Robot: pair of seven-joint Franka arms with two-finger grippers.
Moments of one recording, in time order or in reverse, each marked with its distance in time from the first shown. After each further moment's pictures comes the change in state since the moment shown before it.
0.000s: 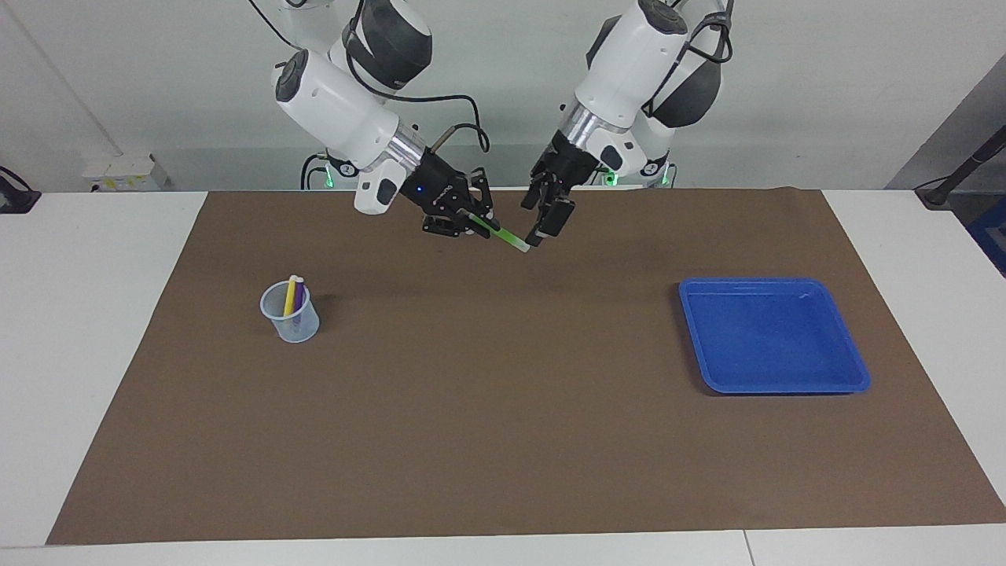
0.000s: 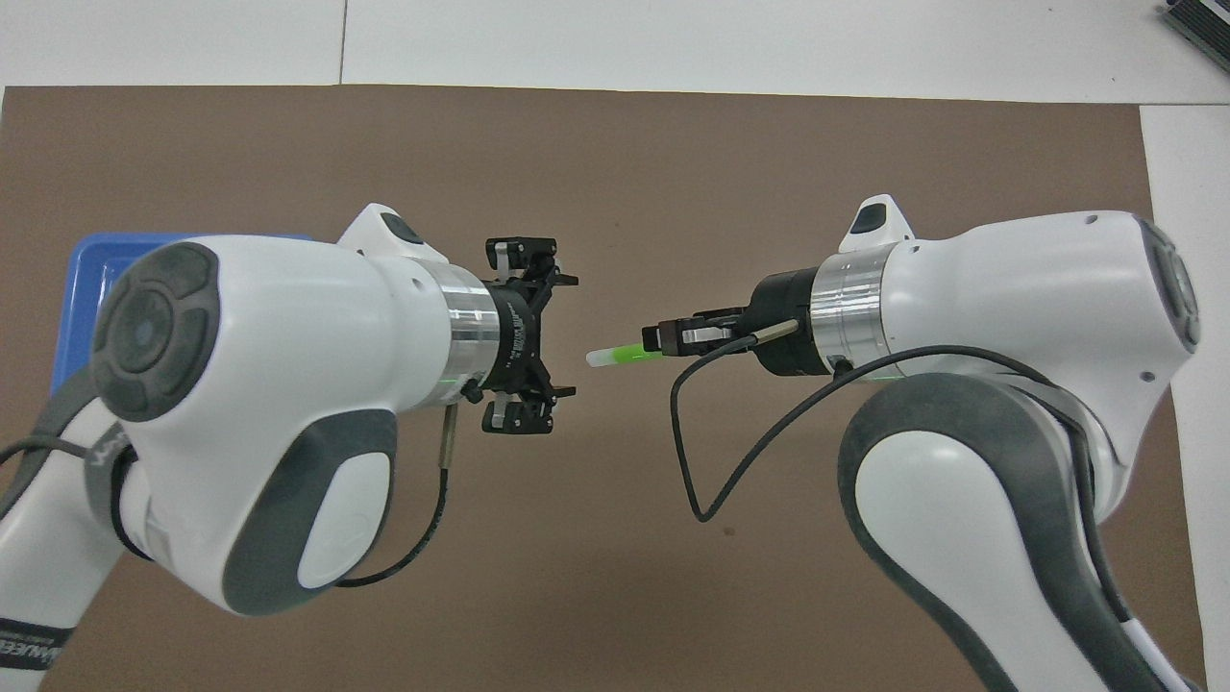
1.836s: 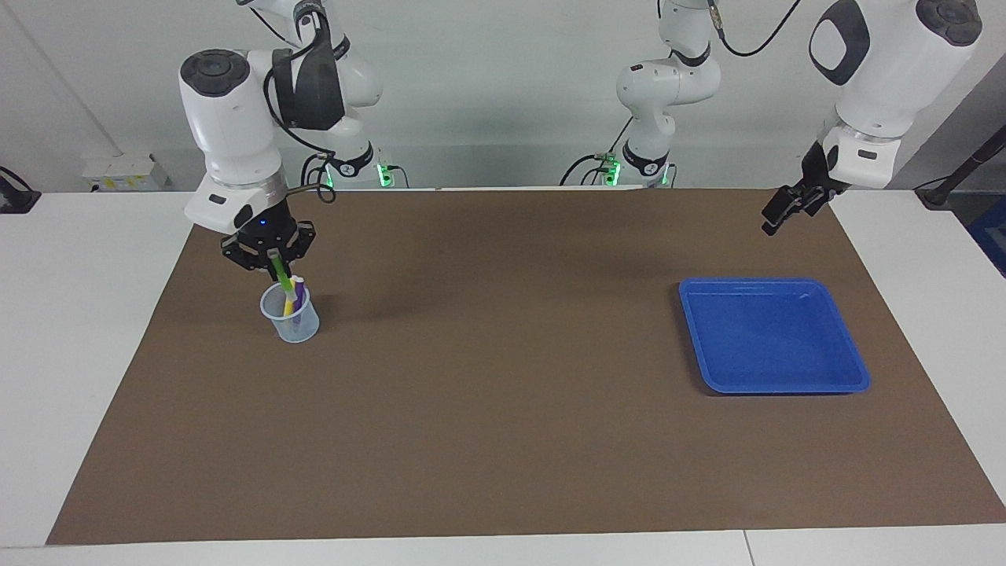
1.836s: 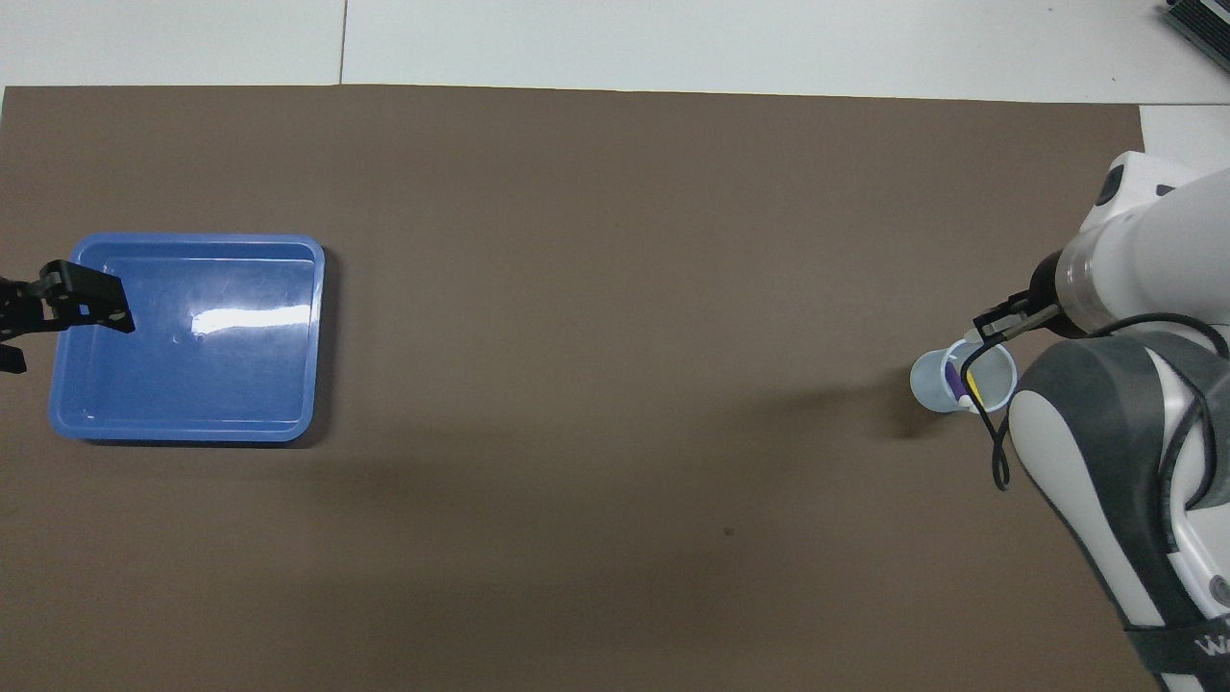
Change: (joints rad) left arm 0.370 -0.035 0.180 0.093 0.365 -0.494 1.565; right arm -0.295 -0.019 -0.009 -0.017 -0.840 -0.179 -0.184
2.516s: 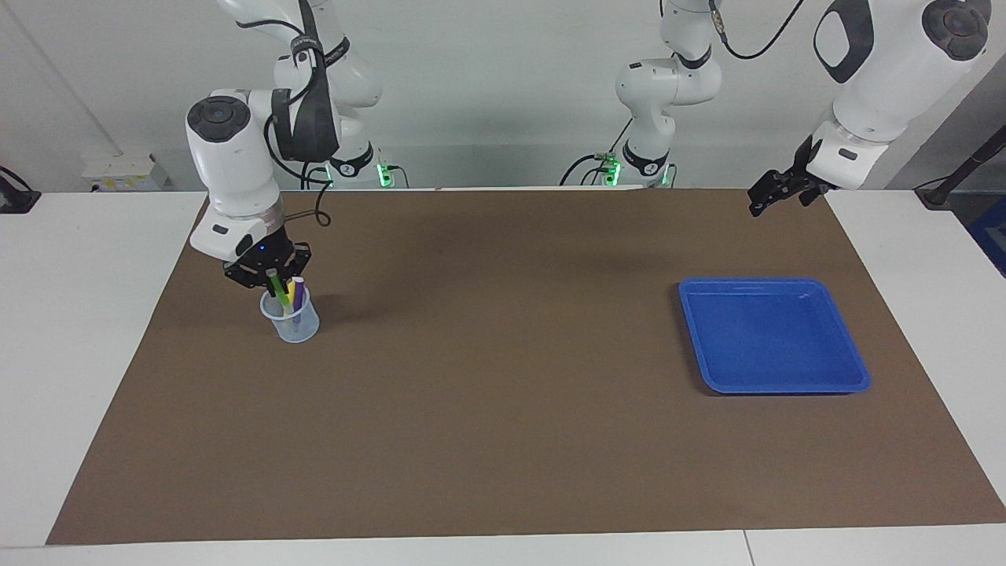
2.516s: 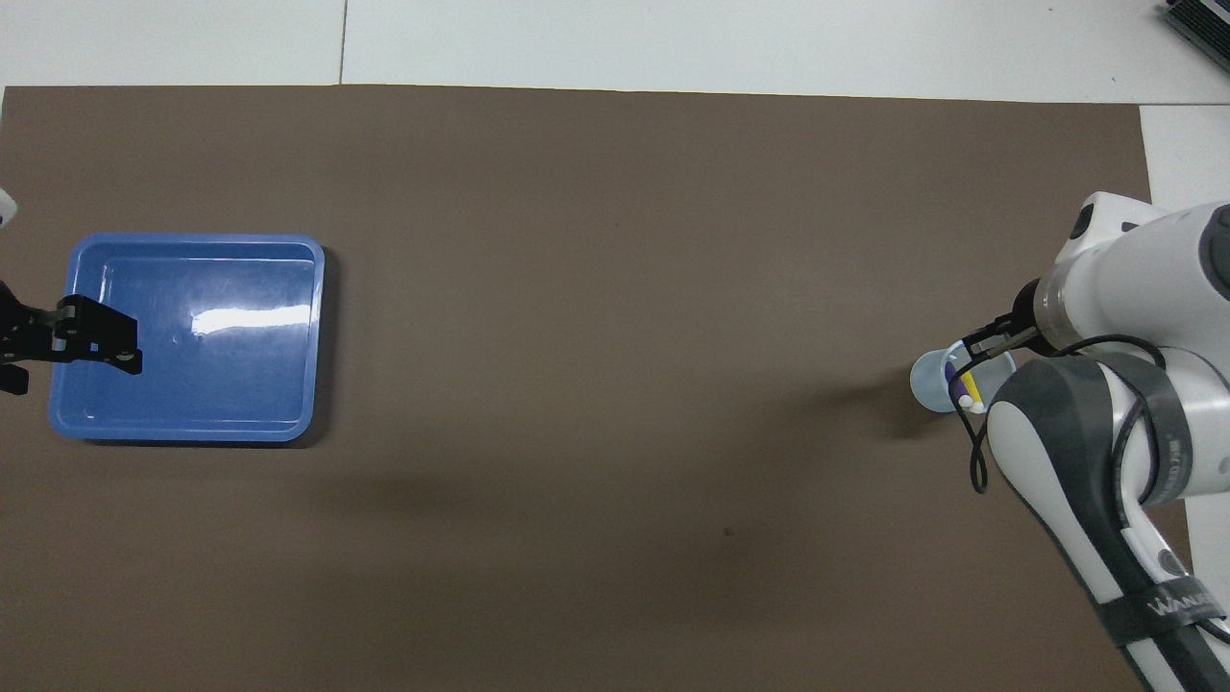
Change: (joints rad) left arm -0.058 0.044 0.041 0.067 0.002 -0.160 0.151; right arm -0.033 0.012 0.000 -0.135 -0.005 0.128 -0.005
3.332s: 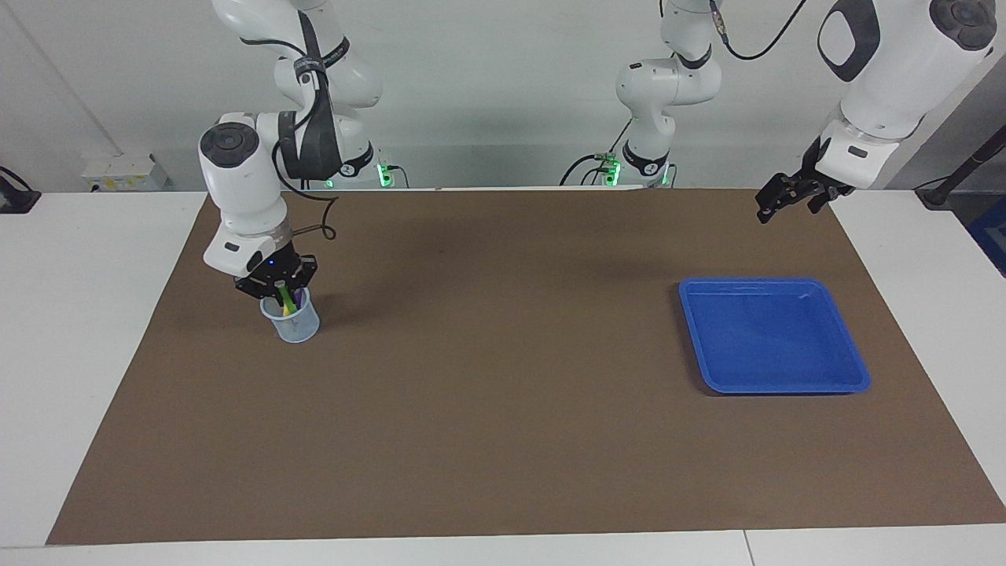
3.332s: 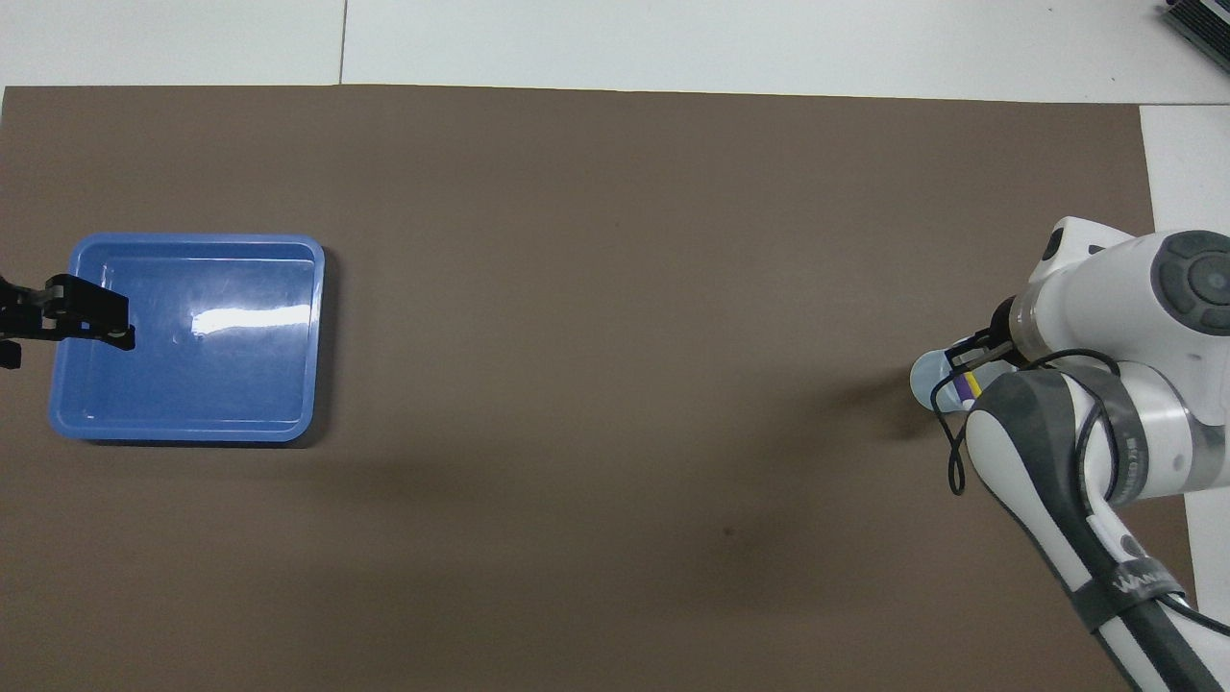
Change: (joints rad) left arm 0.011 0.002 -0.006 0.011 0.000 0.065 0.020; right arm -0.014 0.024 0.000 -0.079 0.000 0.093 0.000
